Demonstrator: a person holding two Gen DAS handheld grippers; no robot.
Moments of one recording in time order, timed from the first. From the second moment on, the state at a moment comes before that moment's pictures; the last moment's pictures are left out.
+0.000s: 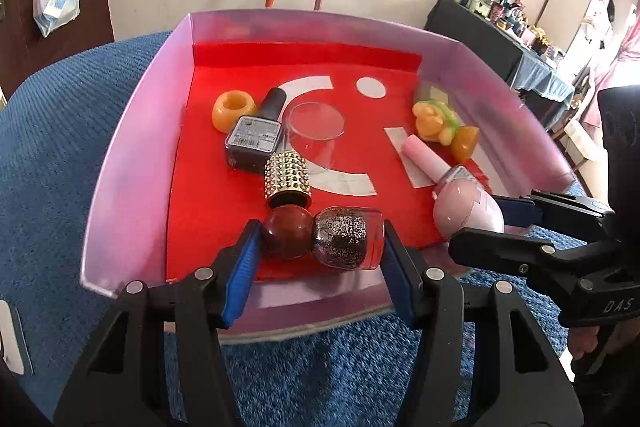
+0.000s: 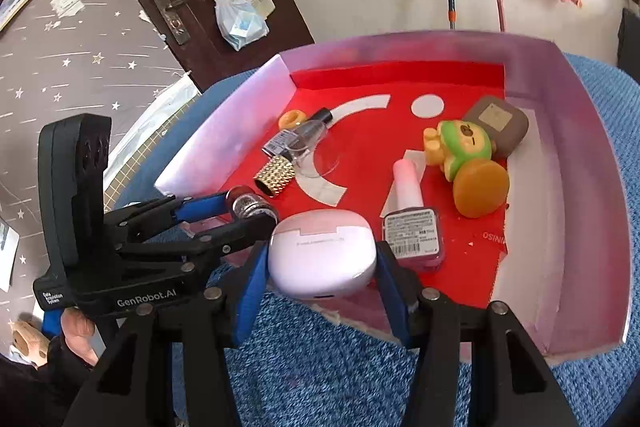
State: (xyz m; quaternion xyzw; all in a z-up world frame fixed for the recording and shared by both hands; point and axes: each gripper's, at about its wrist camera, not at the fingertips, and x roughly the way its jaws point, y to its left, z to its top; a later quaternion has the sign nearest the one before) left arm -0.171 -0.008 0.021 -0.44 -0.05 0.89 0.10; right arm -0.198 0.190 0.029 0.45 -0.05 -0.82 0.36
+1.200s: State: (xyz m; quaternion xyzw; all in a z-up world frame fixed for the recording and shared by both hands) left arm -0.176 -0.003 0.028 -0.42 -0.04 0.90 0.08; right arm -0.190 0.199 0.033 0.42 0.04 -0.87 0.25
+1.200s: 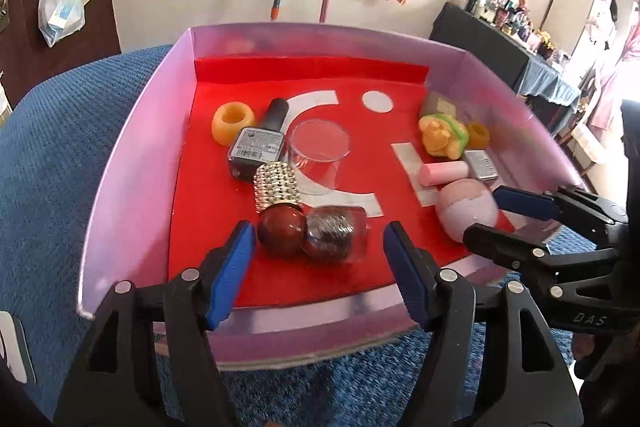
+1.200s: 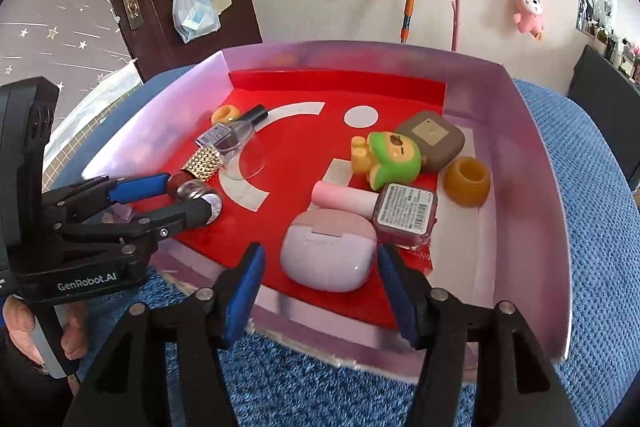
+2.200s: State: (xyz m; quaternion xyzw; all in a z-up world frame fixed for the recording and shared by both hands) left arm -0.132 0.000 0.038 -0.37 -0.01 0.93 0.01; right arm -0.155 0.219 0.042 0.38 0.02 -0.91 0.19
